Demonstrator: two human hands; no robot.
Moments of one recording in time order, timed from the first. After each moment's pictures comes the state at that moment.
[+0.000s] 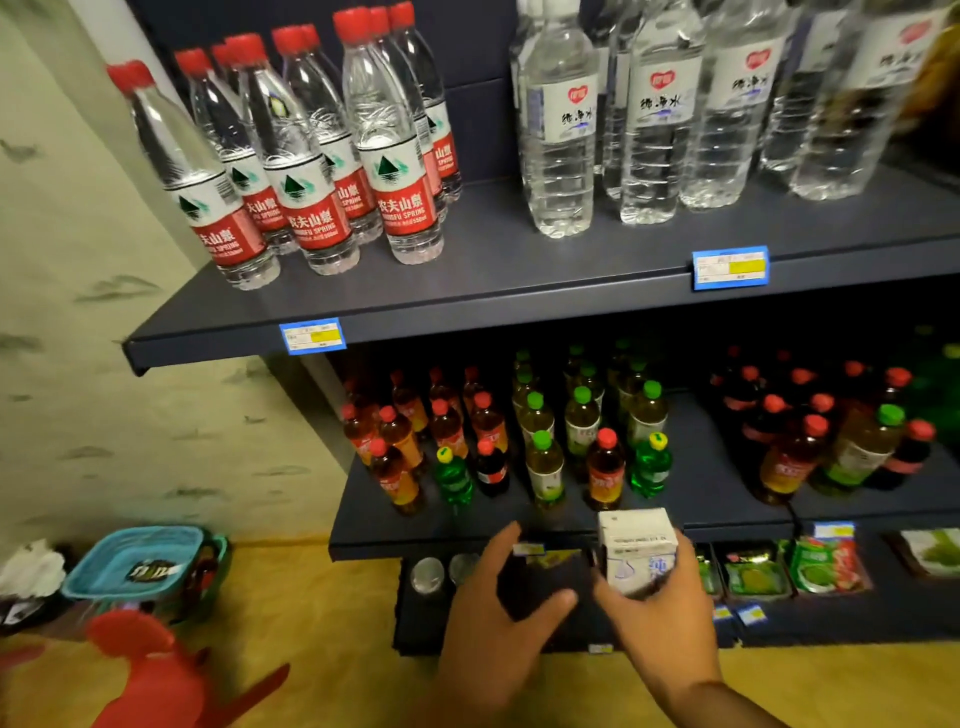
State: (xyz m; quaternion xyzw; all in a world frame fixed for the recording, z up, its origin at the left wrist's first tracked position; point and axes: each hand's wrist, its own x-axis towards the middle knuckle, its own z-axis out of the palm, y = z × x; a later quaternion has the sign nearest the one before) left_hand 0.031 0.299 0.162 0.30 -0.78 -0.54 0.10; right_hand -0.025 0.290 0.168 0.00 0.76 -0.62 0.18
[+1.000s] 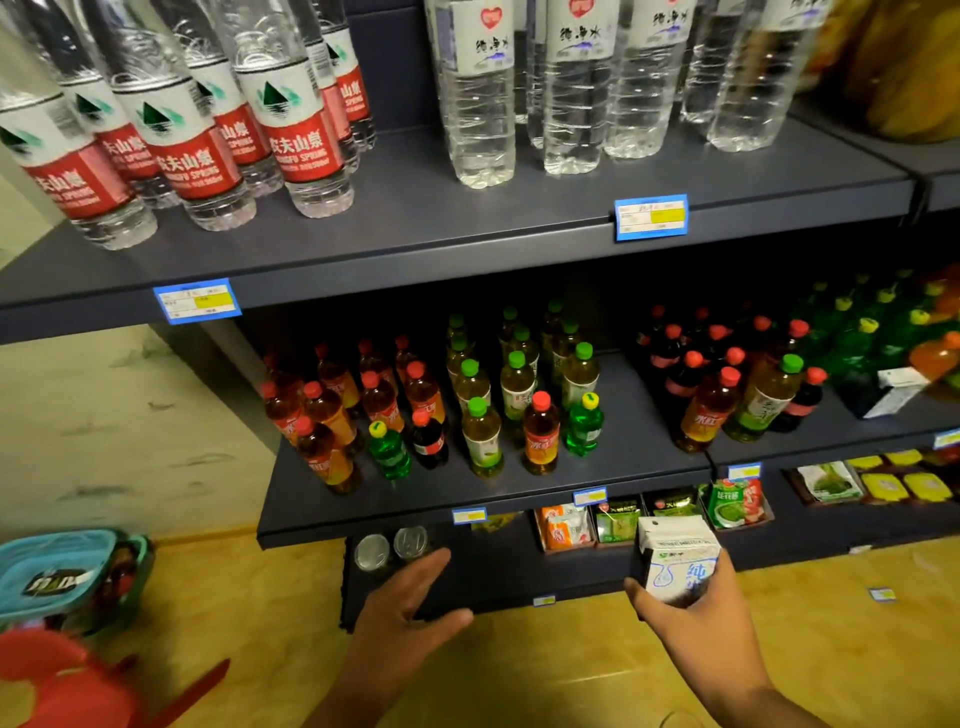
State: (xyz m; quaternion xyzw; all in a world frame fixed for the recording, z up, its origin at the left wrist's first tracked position) left_hand 0.064 0.257 0.080 0.28 -0.76 -0.58 0.00; right_hand -0.077 0.533 0.098 0.08 0.80 -0.57 0.16
